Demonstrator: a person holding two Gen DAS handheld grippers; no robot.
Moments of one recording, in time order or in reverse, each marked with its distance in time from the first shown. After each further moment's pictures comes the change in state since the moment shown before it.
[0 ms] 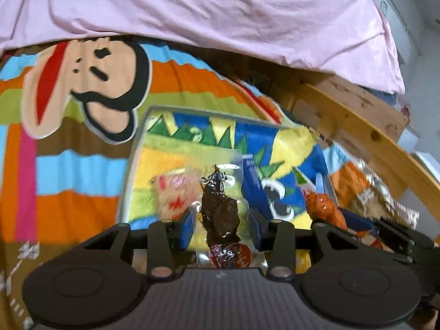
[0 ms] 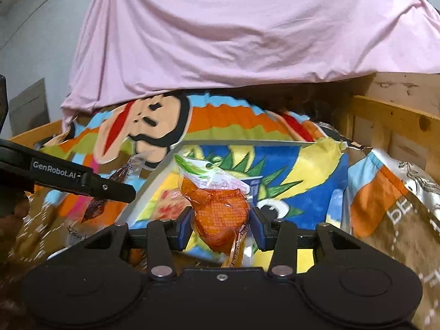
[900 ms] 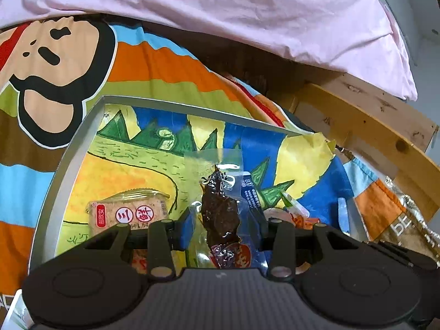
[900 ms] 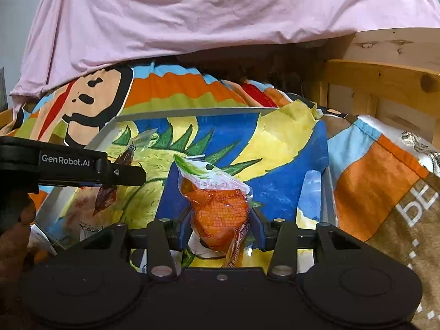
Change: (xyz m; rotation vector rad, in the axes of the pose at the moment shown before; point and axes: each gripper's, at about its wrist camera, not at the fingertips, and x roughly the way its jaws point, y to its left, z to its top) left arm 0.122 -0.005 0.000 -0.009 -0.060 -0.041; right arm 0.087 -0.041 -0.023 0.008 0.074 -0.135
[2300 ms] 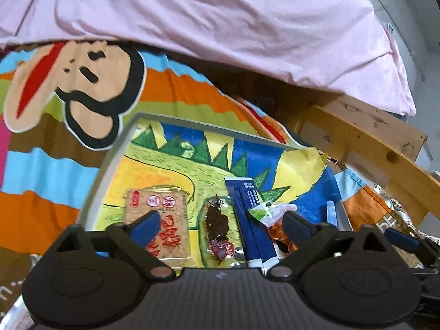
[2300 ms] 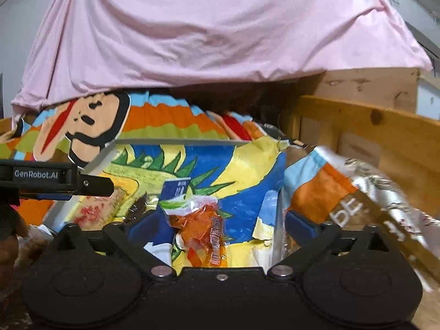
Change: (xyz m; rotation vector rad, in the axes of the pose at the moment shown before) left arm -0.072 -0.011 -0.021 -0.028 -0.110 0.073; right arm -0.089 -0.006 -0.002 -0.006 -0.132 -0.063
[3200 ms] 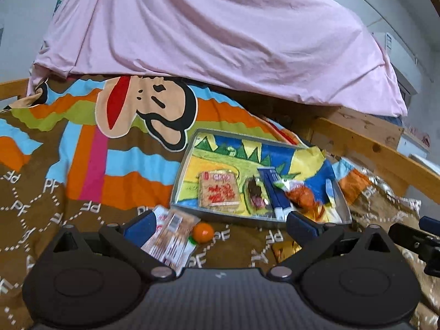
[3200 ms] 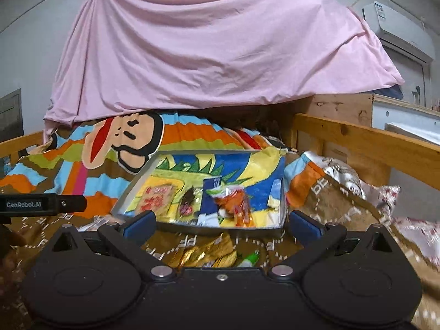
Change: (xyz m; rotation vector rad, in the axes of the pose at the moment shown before) left arm -0.173 0.016 -0.060 0.044 -0.088 0.126; right arm -0.164 0.049 -0.027 0.017 -0.028 0.012
